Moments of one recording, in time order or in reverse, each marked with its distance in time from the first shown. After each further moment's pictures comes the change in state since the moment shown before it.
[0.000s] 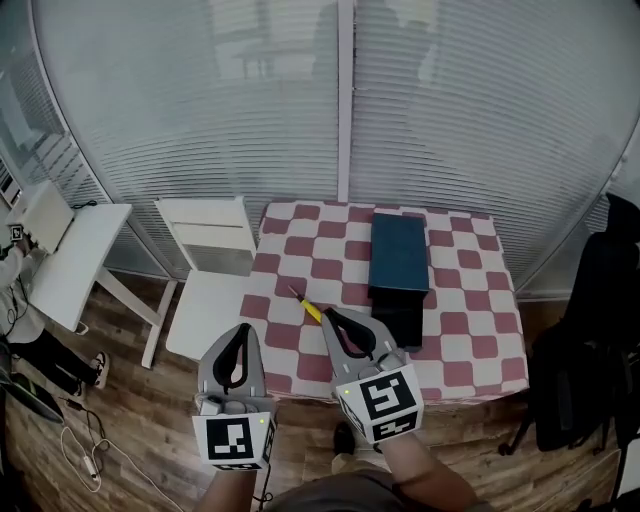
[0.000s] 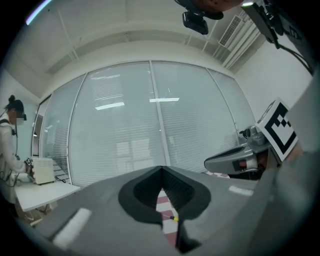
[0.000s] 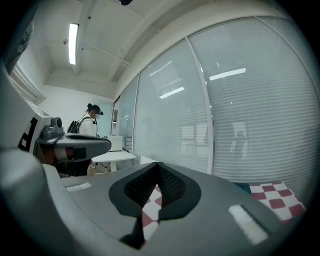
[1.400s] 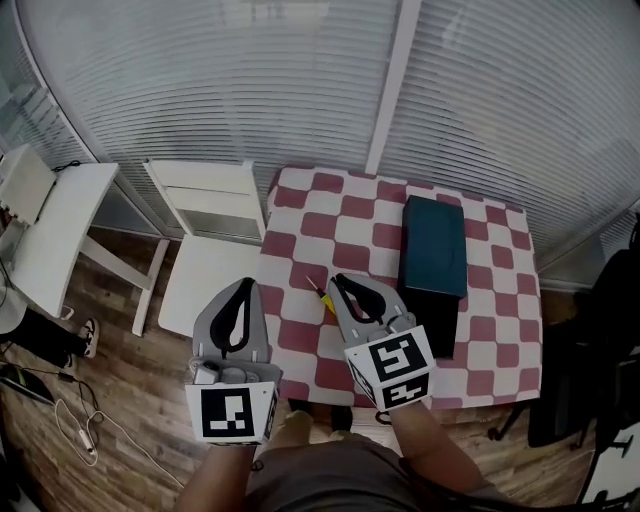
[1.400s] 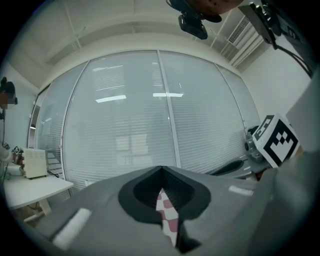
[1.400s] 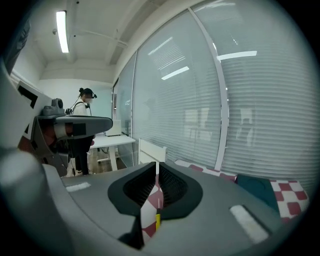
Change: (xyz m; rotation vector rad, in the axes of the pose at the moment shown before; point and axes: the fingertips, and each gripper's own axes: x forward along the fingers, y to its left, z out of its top) left arm 0.101 0.066 -0.028 -0.042 0.037 -0.014; right arm 0.124 -0.024 -0.043 -0.006 0.205 0.047
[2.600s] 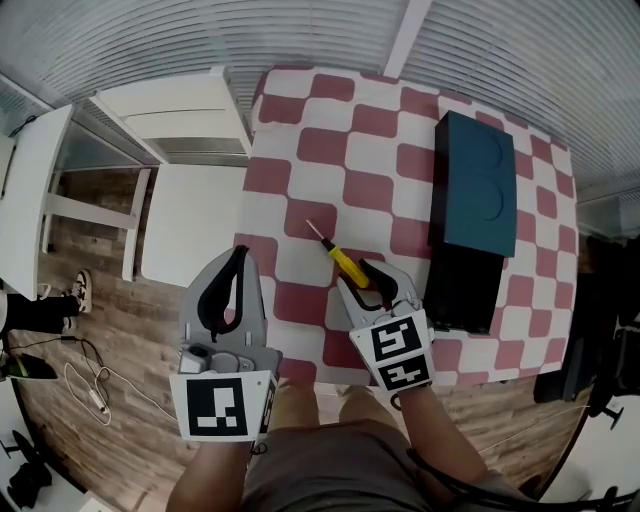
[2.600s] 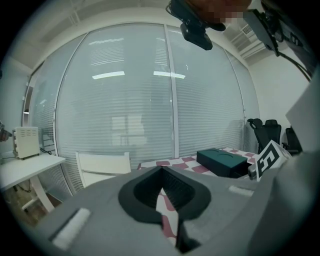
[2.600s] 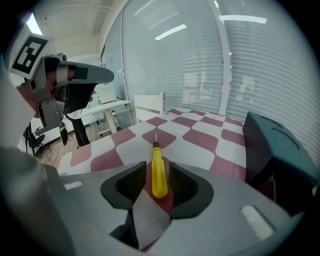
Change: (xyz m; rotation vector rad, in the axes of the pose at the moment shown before) left arm 0.042 0.001 -0.103 -0.068 0.222 -0.059; right arm 0.041 0.001 -0.178 0.071 0.415 0.017
